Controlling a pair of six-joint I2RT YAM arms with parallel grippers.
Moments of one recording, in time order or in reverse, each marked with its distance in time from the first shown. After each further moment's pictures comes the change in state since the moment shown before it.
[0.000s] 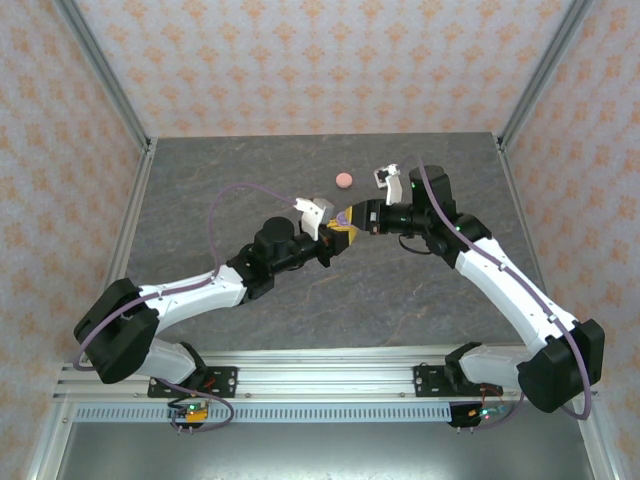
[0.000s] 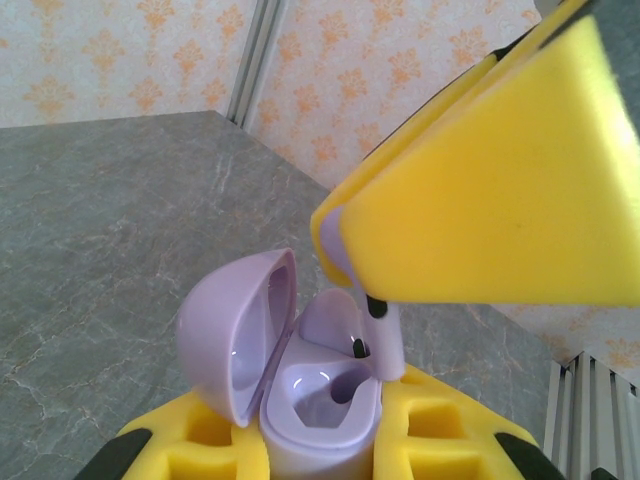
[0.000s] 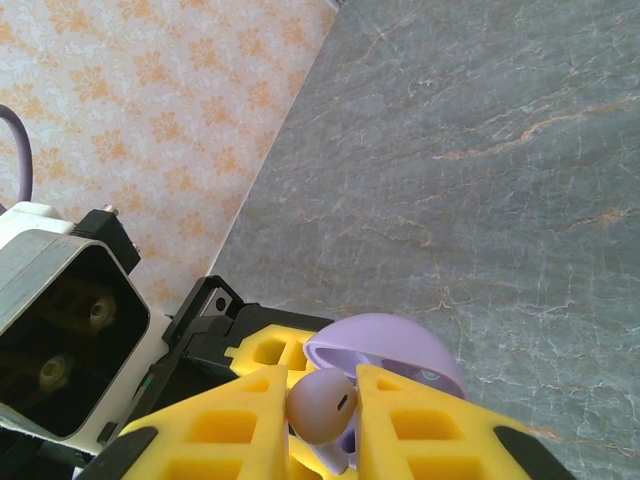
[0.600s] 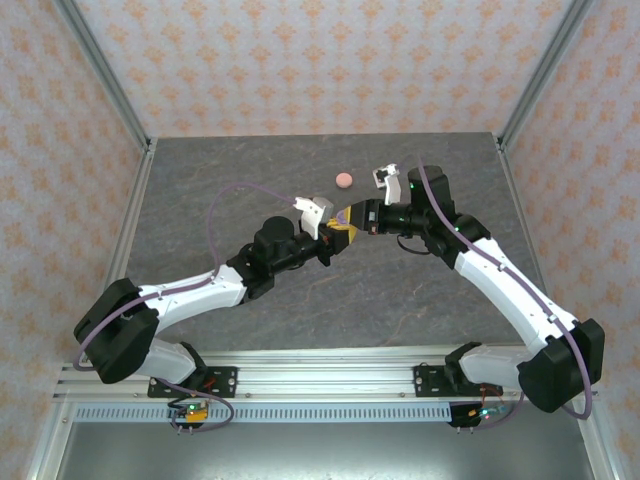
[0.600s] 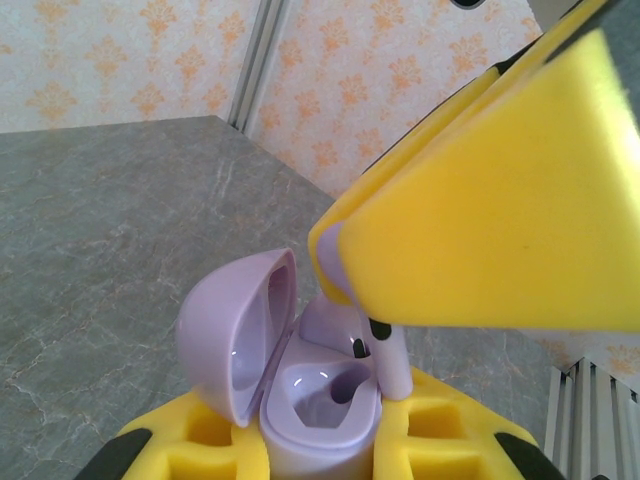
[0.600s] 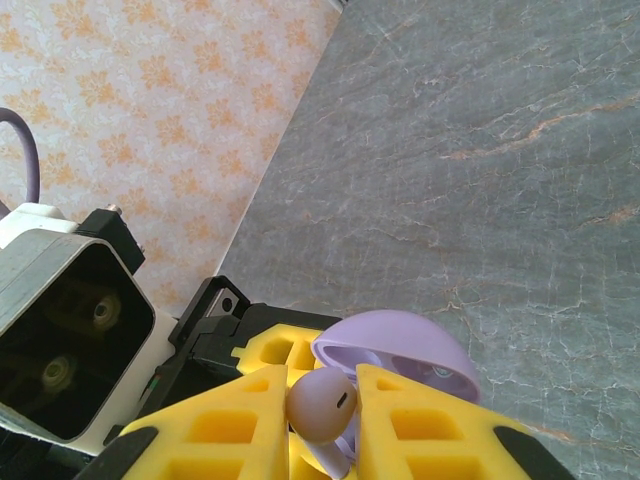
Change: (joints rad) left arm 0.000 0.000 0.004 0.004 -0.005 -0.003; right arm 0.008 0.000 0.000 0.011 0.006 0.021
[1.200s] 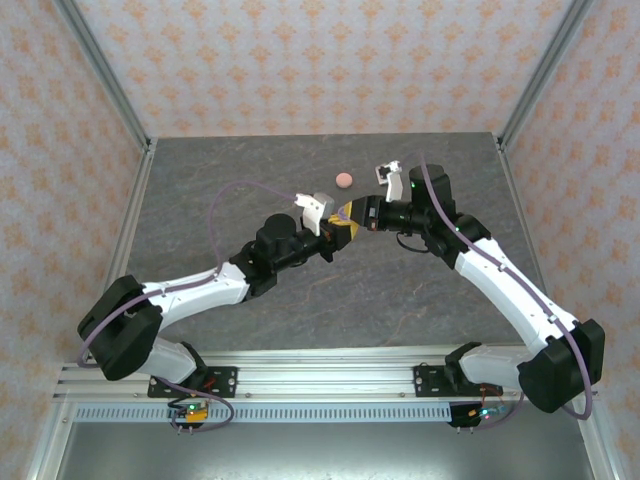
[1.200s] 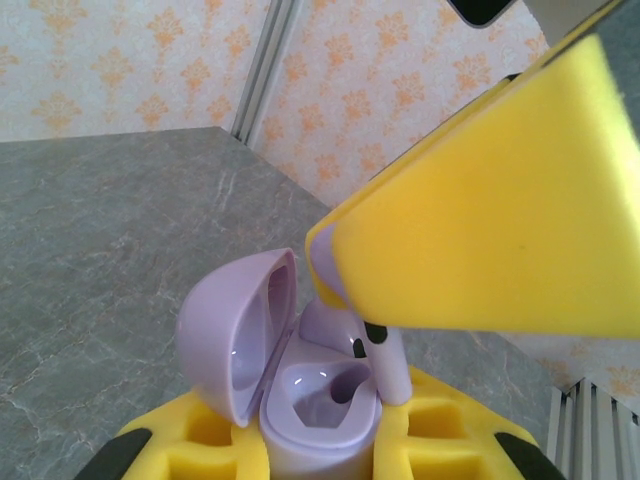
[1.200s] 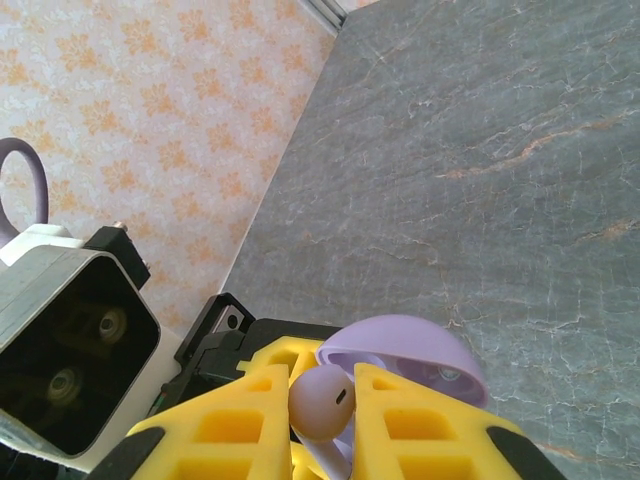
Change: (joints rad) left arm 0.000 0.026 0.027 0.019 -0.017 -0.023; right arm 0.000 -0.002 0.000 0.039 0.030 0.049
